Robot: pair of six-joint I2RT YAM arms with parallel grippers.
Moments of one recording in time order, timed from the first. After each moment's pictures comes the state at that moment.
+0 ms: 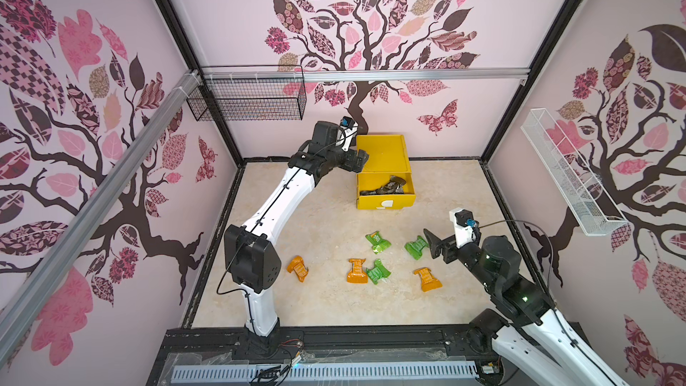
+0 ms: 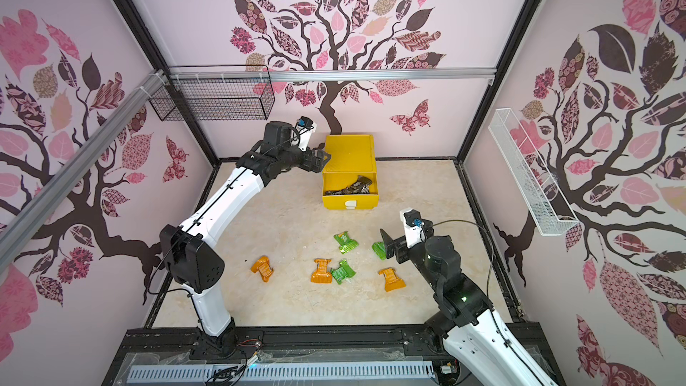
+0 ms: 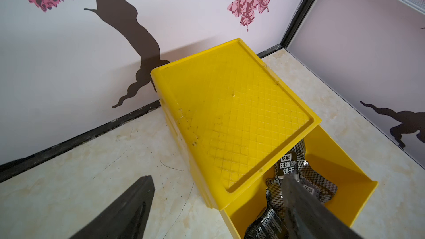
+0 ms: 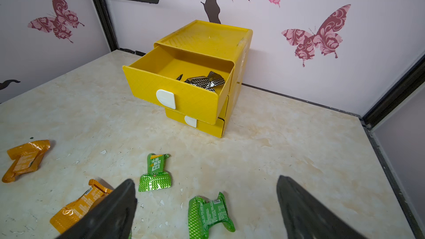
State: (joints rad) left arm -0.42 1.88 1.93 -0.57 0.20 -0.03; right arm 0.53 0.55 0.61 -0.29 0.12 0.01
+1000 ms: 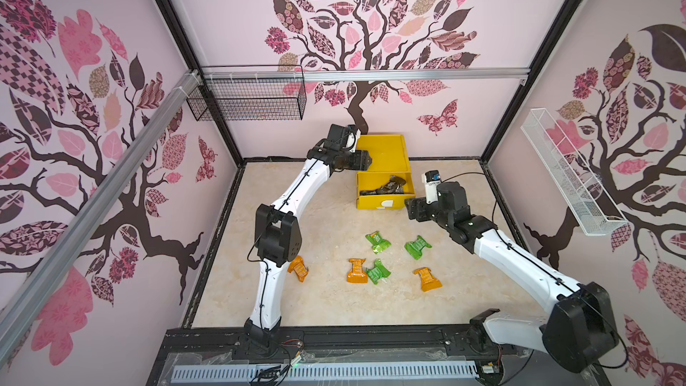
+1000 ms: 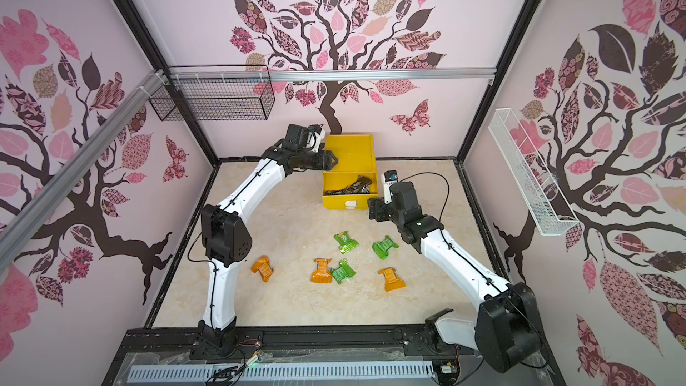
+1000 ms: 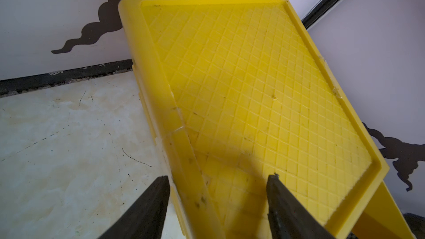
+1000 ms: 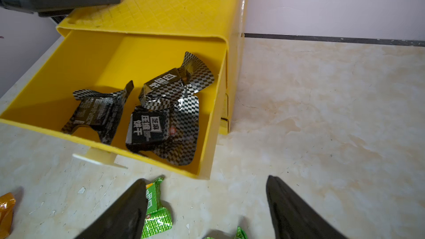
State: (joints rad) left arm -0.41 2.20 2.18 -0.67 0.27 -0.23; right arm 0.39 1.28 0.93 -0.20 0.03 0.21
